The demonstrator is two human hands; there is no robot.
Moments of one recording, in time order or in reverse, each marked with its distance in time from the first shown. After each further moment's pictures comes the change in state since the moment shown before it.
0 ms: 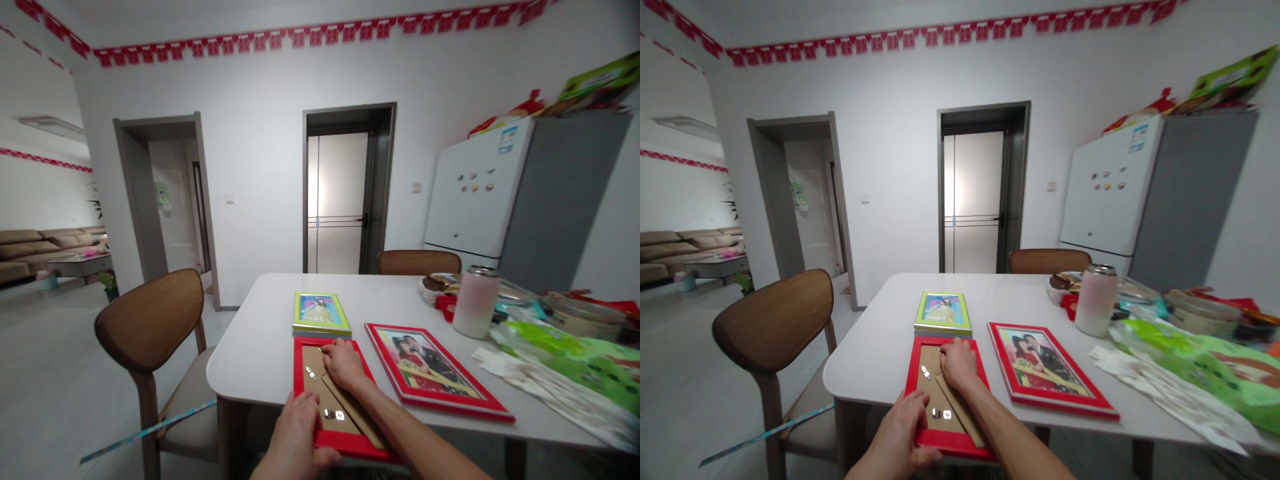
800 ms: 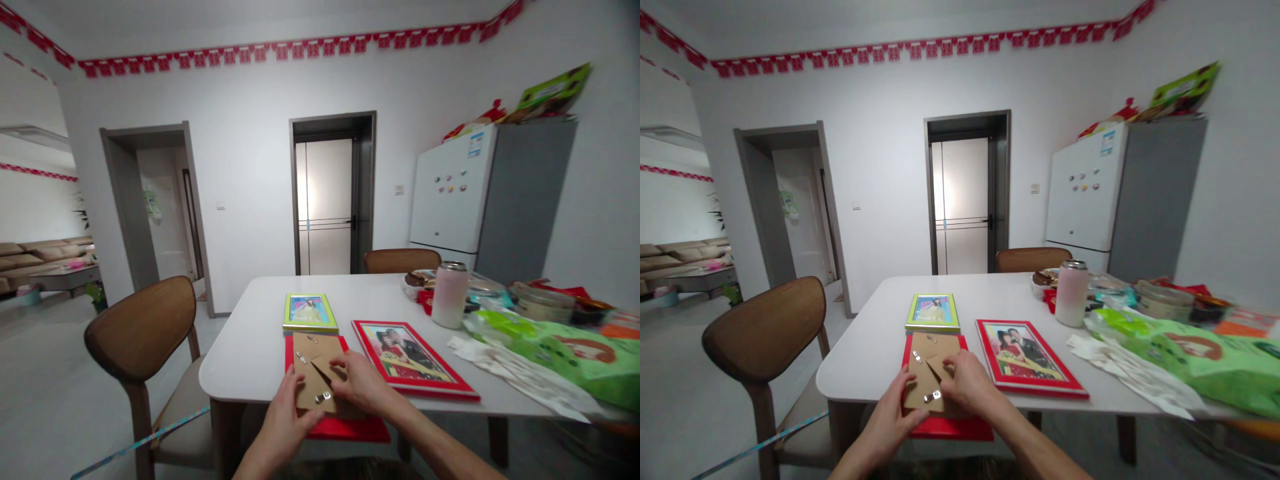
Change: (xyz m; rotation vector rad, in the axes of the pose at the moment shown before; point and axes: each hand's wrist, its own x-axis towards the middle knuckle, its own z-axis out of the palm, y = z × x) left_hand 0.006 0.014 -0.011 -0.348 0.156 0.000; right_hand -0.062 0.012 -0.067 0.222 -0.047 -0.103
